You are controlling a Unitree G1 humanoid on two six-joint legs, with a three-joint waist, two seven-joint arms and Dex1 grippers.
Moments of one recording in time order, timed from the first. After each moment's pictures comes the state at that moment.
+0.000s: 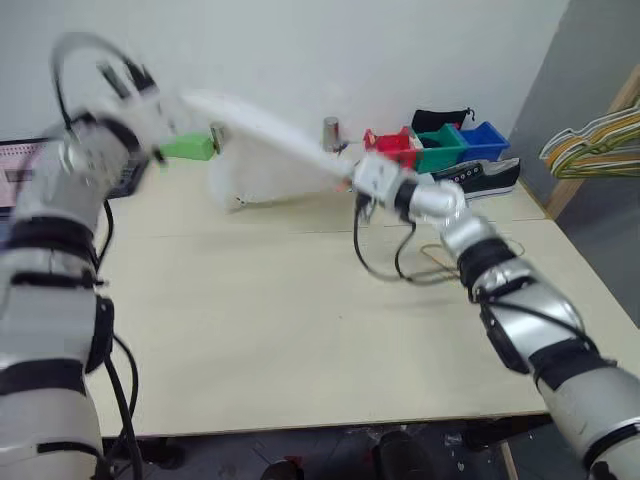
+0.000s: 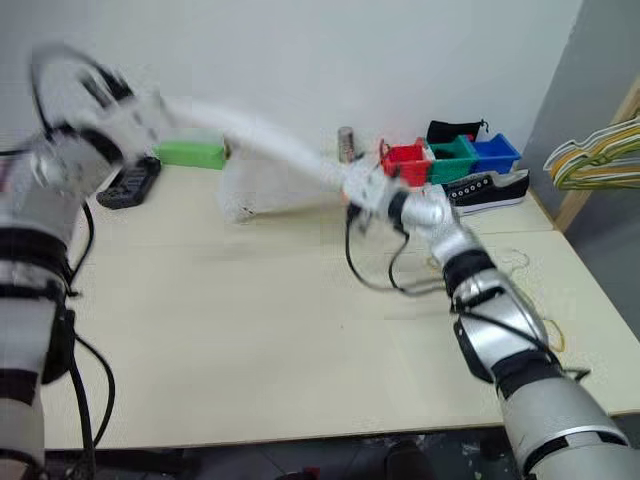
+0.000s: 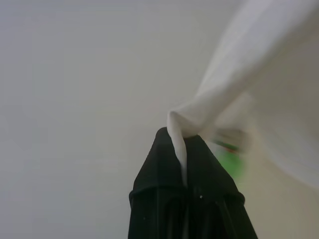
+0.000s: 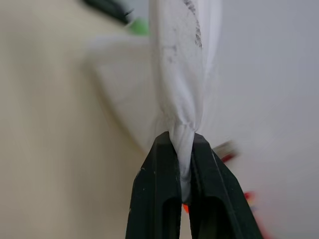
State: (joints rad) left arm -0.96 0.90 -0.23 0.89 0.25 -0.31 -0.60; right arm -1.12 -0.26 0.34 1.11 -0.17 -0.40 0.66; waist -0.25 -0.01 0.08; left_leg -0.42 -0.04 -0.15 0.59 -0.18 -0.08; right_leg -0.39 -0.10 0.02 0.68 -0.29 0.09
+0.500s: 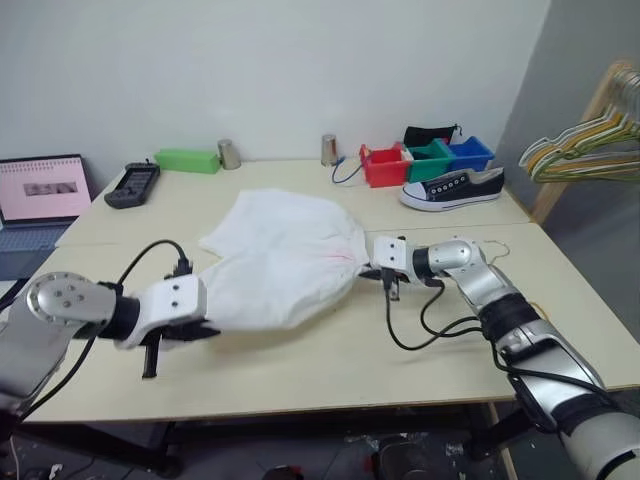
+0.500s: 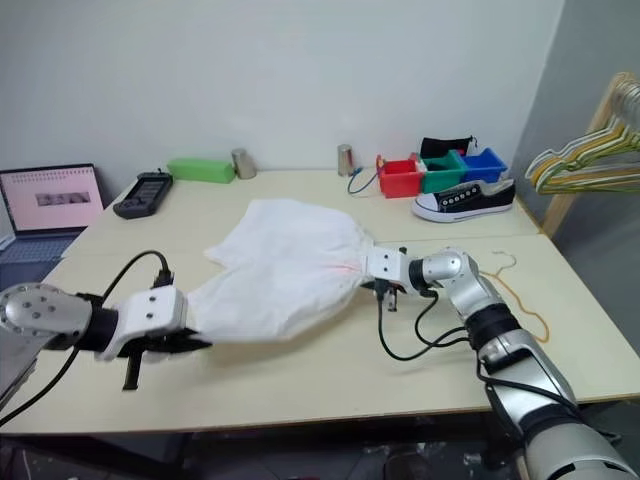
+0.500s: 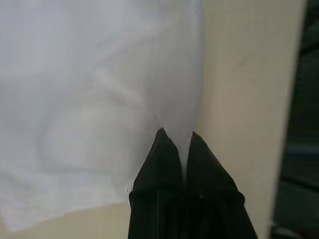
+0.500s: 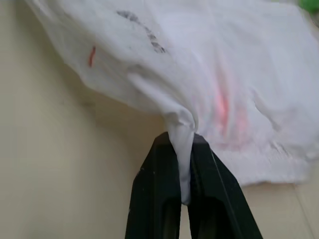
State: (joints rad) left arm 0.04 1.28 0.05 -0.35 -0.36 0.39 -1.30; right arm -0.73 -0.47 0.42 0.47 -0.09 -0.07 1.24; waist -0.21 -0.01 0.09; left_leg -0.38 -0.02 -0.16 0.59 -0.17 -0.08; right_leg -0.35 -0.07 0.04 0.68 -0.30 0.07
